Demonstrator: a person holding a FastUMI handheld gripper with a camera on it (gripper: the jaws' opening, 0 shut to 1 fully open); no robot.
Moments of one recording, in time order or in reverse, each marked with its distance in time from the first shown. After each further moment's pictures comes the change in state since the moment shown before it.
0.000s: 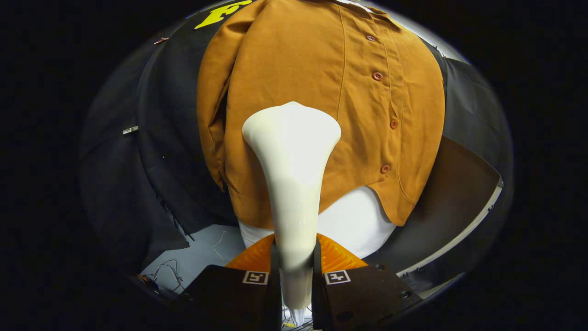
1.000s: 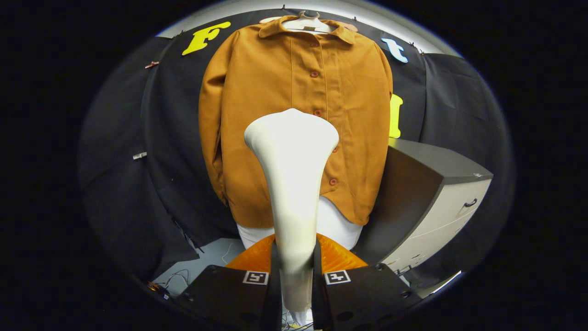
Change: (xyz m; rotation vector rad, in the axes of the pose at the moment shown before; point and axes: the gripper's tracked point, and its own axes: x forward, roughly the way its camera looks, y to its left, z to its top) arm -0.105 -0.065 0.045 0.086 -0.131 0.024
